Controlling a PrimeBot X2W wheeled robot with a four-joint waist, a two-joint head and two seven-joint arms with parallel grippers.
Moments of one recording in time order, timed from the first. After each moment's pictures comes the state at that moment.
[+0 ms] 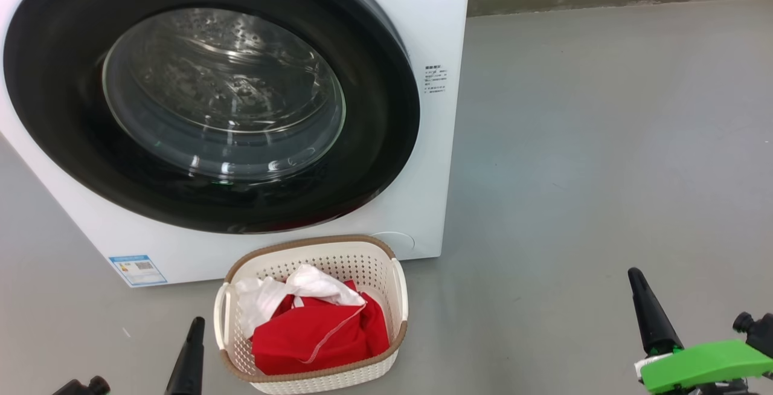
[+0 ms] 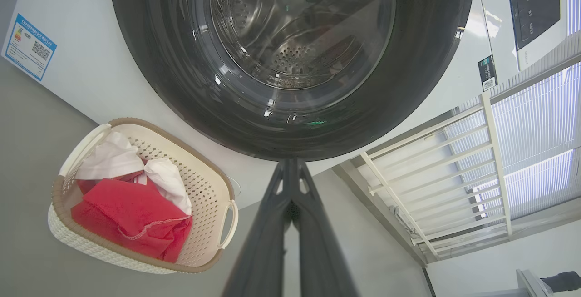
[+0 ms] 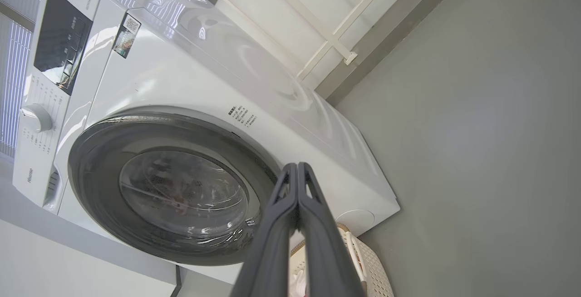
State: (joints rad) left arm 0.01 0.04 0.04 0.21 -1.04 -0.11 -0.04; right arm 0.05 -0.05 -0.06 0.19 1.04 0.13 -0.07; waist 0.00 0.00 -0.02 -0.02
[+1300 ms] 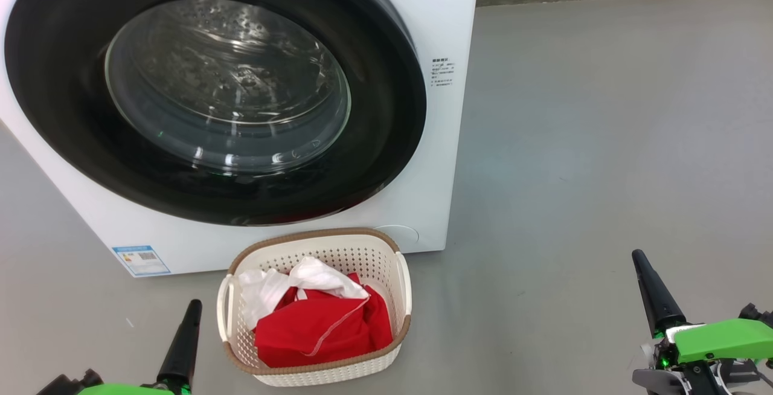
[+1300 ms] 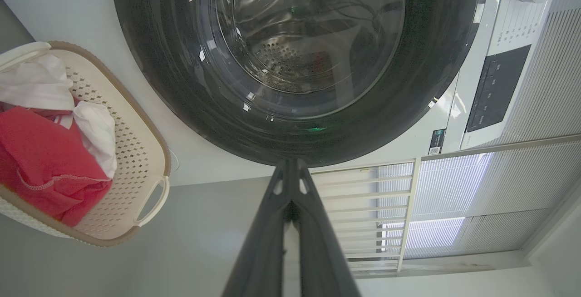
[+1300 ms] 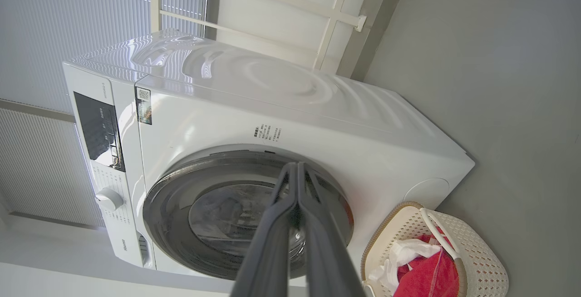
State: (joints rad) left arm -0.05 0.04 0.07 0.25 -1.47 -0.12 0.08; right arm -0.03 -0.06 -0.09 0.25 1.49 0.13 0.05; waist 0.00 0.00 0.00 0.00
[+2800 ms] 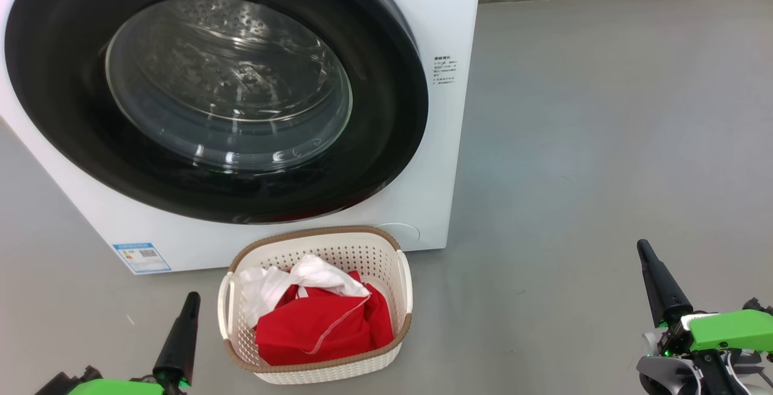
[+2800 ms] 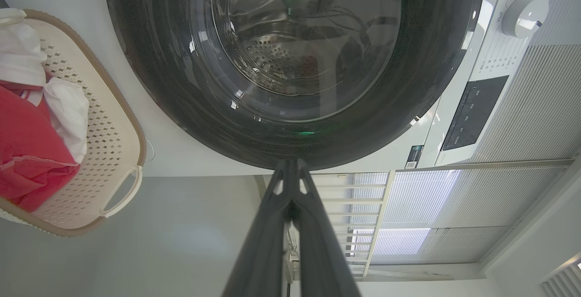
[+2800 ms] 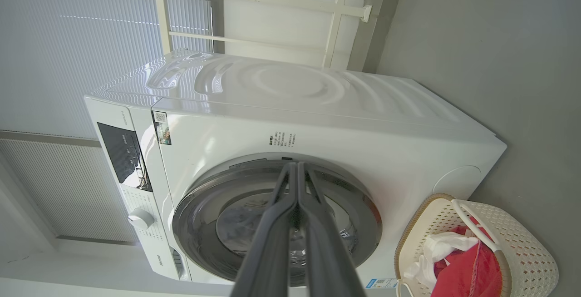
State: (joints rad) left arm -0.07 0.04 0.08 0.27 -1.60 -0.12 0.11; right arm -0.06 -0.06 -0.11 0.27 1.63 0.13 0.09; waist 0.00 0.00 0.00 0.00
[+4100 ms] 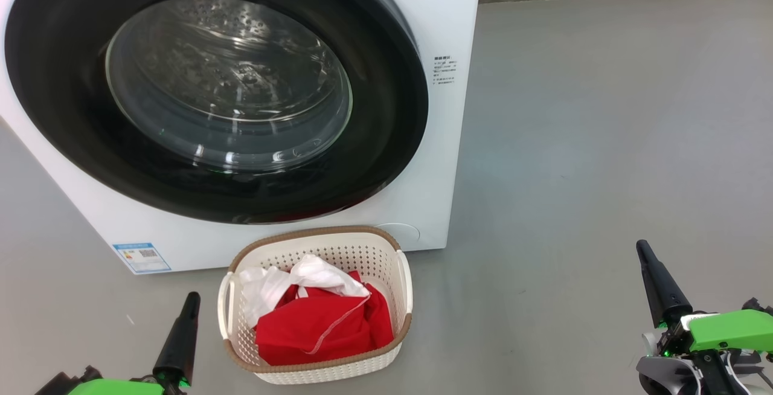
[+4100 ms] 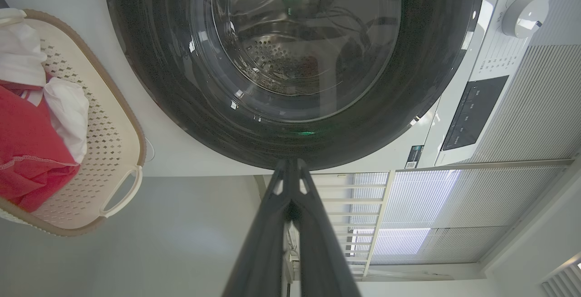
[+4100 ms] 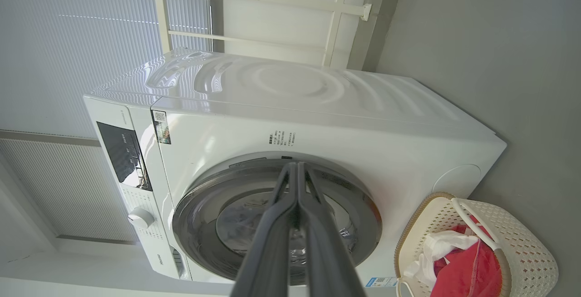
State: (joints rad) left arm -0.07 0.04 0.08 0.27 -1.60 -0.12 0.11; right arm -0.06 -0.05 -0.12 0.27 1.63 0.13 0.10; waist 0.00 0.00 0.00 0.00
